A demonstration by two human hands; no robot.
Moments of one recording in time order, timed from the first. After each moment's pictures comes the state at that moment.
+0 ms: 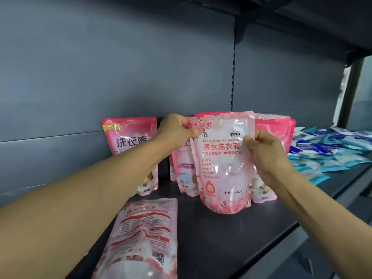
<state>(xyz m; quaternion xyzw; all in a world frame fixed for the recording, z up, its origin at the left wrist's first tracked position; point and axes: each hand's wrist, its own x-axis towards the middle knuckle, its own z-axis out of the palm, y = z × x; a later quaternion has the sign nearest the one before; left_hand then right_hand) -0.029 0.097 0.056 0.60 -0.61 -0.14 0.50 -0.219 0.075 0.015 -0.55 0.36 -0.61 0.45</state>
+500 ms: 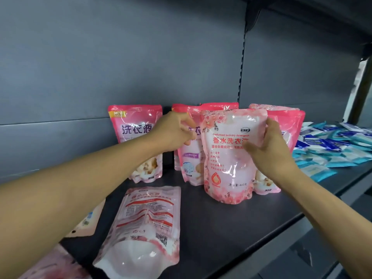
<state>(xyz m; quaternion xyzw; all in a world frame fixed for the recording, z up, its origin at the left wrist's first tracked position) -0.013 0.127 0.043 0.63 -0.66 -0.11 0.40 -0.223 0.088 0.005 -0.69 0.47 -0.50 0.22</state>
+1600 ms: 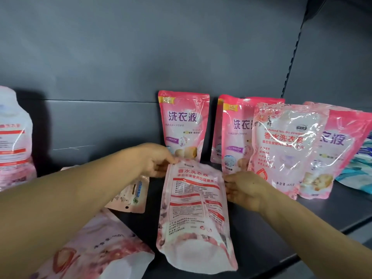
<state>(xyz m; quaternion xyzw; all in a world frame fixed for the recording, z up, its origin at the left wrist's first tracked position) 0.099 0.169 -0.024 0.70 -0.32 -0.48 0.43 -0.105 0.128 -0.052 -0.52 0.47 -0.30 0.65</state>
